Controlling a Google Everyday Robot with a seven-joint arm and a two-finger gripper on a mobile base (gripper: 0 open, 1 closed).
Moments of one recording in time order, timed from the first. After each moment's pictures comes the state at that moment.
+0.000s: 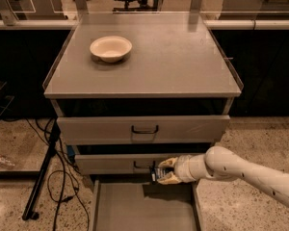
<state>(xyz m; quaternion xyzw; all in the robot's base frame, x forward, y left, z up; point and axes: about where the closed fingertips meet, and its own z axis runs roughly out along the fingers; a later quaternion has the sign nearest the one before) 0.547 -0.086 0.450 -0.63 0.66 0.17 0.38</state>
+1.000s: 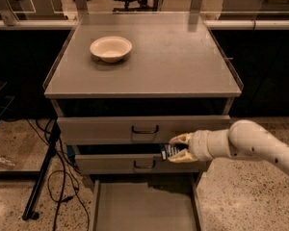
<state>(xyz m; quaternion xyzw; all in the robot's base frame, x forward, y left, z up) 0.555 -0.116 0.596 -0.65 0.63 0.12 0.41</state>
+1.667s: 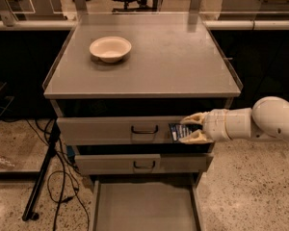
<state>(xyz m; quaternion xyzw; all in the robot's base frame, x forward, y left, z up) 0.567 -0.148 0.695 -0.65 0.61 0.08 0.44</state>
